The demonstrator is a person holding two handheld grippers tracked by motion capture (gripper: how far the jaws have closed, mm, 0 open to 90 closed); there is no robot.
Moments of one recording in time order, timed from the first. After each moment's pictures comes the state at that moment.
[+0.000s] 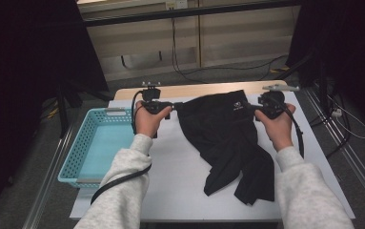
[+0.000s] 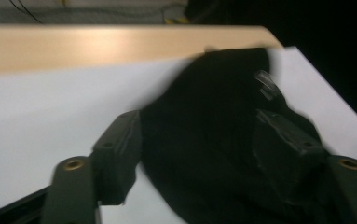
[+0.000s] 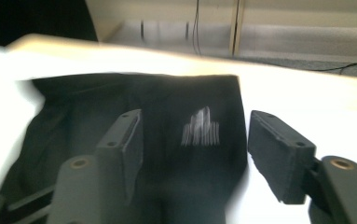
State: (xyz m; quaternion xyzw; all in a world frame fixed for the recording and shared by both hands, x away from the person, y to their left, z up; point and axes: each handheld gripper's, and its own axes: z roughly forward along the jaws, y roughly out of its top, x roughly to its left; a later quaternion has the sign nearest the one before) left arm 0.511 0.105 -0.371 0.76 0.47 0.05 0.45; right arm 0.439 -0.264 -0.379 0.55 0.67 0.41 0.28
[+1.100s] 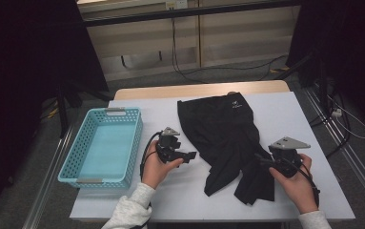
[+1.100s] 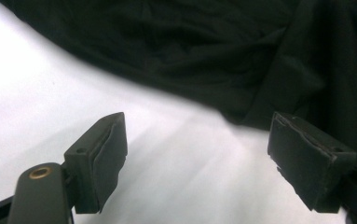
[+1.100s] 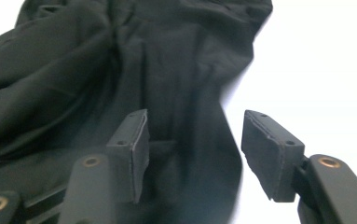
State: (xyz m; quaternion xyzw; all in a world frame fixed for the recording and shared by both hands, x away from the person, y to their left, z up) left arm 0.414 0.088 -0.442 0.84 0.36 0.04 0.41; right arm 0.311 -0.270 -0.440 0.51 0.74 0.34 0.27
